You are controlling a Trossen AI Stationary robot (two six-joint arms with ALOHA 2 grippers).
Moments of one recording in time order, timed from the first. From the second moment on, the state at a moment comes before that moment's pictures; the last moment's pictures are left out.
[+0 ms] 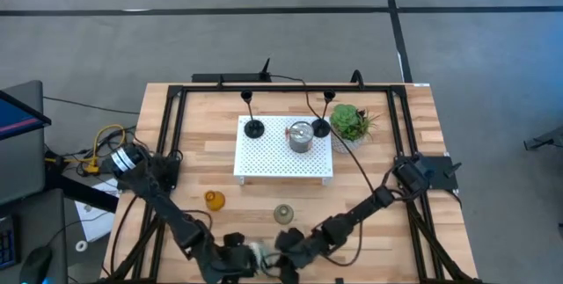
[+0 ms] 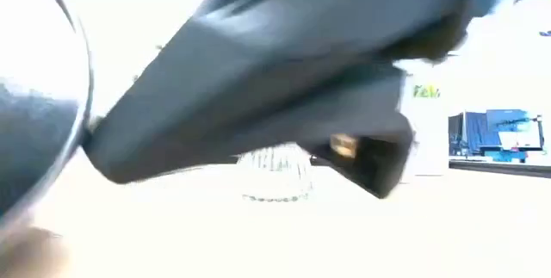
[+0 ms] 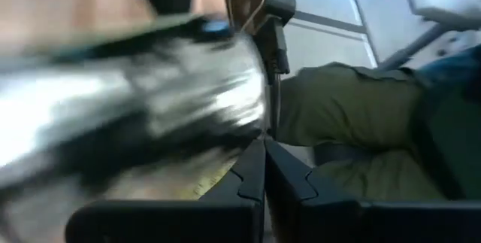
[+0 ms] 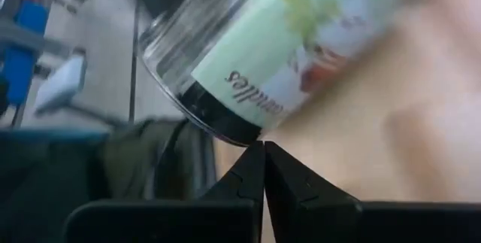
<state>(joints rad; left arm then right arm) -0.89 1.67 0.98 0.16 -0.27 -0.71 0.60 2.23 1.40 0.17 0.10 0.96</state>
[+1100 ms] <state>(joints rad) -0.96 1.49 0.99 -0.35 -0.66 -0.83 0.59 2.22 1.42 0.24 0.05 0.88</state>
